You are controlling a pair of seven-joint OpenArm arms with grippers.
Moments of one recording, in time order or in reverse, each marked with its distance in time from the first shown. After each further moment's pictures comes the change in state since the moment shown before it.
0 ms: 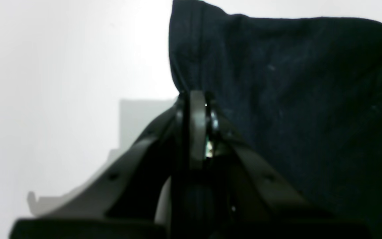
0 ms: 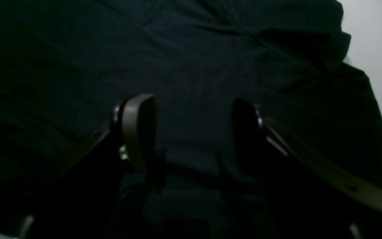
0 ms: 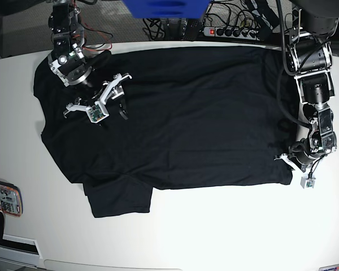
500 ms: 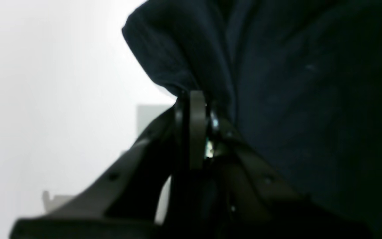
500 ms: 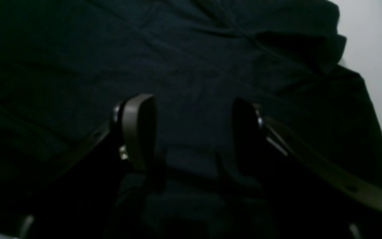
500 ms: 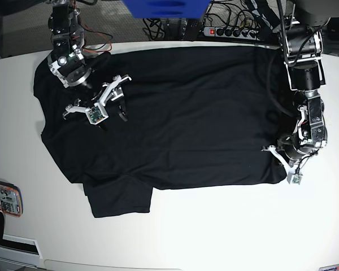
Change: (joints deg) left arm 6.4 1.4 0.5 14.6 0.9 0.1 4.5; right arm 0.5 0.0 0.0 0.0 0.0 0.0 -0.1
